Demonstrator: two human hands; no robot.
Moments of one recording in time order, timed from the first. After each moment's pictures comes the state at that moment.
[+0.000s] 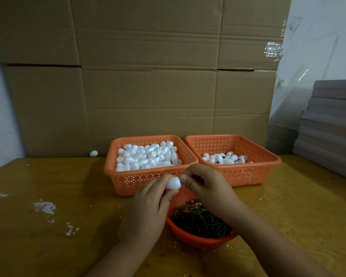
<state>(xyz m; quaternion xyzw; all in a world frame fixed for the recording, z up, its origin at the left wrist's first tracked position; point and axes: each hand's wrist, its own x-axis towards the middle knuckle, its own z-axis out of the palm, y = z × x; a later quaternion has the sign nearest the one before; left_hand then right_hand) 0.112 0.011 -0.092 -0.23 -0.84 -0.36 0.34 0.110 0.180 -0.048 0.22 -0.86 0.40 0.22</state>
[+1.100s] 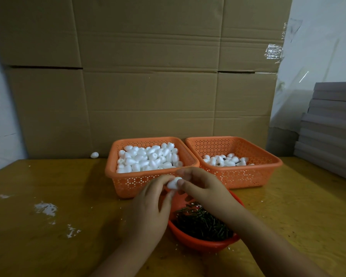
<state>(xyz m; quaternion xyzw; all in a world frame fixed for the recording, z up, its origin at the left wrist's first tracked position) 0.110 0.013 -0.093 -0.19 -0.84 -0.39 0.33 0.107 0.176 -0.052 0.18 -0.80 0.57 0.09</state>
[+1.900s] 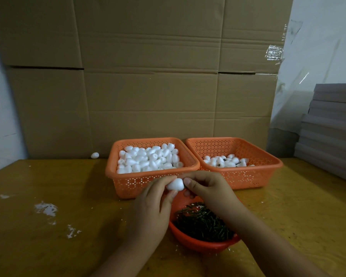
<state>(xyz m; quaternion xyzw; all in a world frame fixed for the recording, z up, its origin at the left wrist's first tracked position) 0.114 0.014 -0.088 -0.22 -0.82 -0.41 0.33 0.110 0.179 -0.049 0.19 -0.79 0.58 0.11</state>
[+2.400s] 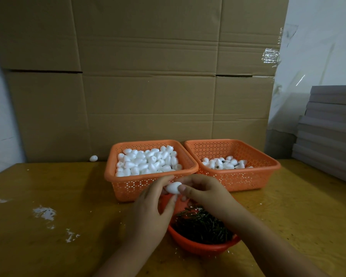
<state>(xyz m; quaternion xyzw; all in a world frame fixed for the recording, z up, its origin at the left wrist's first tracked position) 0.109 0.013 -0.092 -0.21 -0.84 -0.41 0.30 0.106 0.181 -0.051 0.18 -0.79 0.59 0.04</state>
